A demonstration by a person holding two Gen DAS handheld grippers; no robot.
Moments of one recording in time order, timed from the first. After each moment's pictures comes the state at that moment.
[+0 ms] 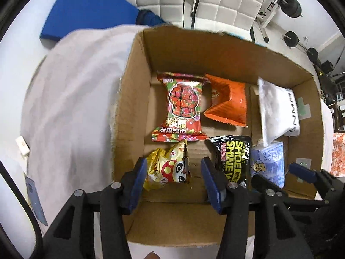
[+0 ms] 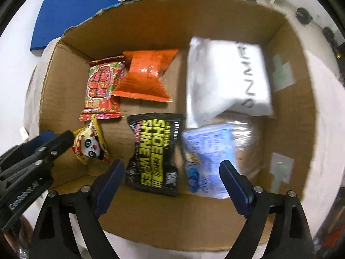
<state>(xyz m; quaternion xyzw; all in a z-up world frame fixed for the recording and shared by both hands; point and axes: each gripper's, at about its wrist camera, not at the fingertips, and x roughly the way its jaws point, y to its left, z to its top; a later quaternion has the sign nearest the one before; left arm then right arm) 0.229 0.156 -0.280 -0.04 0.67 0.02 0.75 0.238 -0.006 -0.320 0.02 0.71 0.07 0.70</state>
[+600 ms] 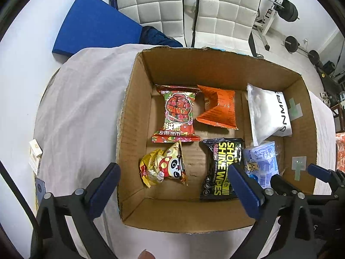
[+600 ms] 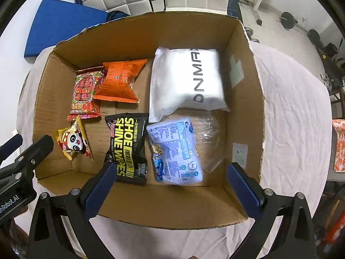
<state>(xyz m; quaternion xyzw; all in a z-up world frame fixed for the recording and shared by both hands) 0.212 0.131 -0.247 0.00 0.62 0.03 0.78 0.218 -0.039 -0.287 0.00 0.69 0.03 0.73</state>
